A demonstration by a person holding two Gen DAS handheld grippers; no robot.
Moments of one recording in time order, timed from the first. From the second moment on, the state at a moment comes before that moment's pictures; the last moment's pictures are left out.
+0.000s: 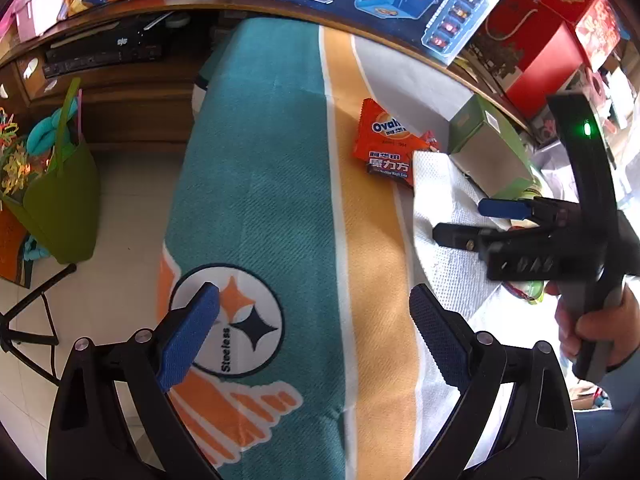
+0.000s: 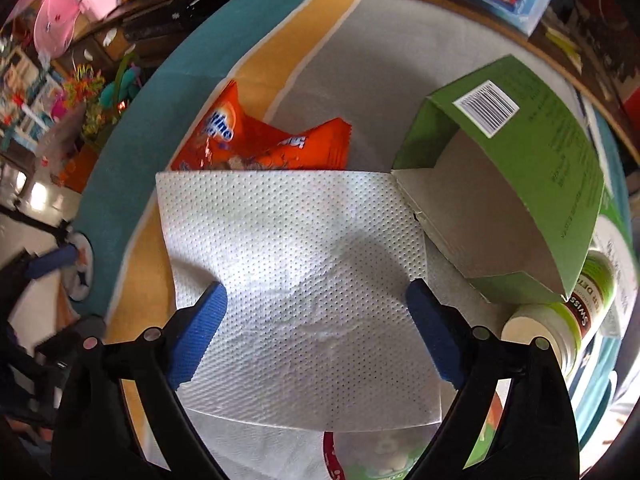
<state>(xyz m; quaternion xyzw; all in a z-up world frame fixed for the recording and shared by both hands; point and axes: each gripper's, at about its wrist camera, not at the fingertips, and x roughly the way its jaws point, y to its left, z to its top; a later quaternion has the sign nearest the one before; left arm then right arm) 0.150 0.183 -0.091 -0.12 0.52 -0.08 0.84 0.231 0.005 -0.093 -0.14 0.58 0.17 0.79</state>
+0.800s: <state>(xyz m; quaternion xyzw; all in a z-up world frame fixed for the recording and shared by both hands) 0.226 0.130 -0.079 -0.08 0.51 -0.11 0.85 0.235 -0.081 -0.007 0.02 0.54 0.22 0.81</state>
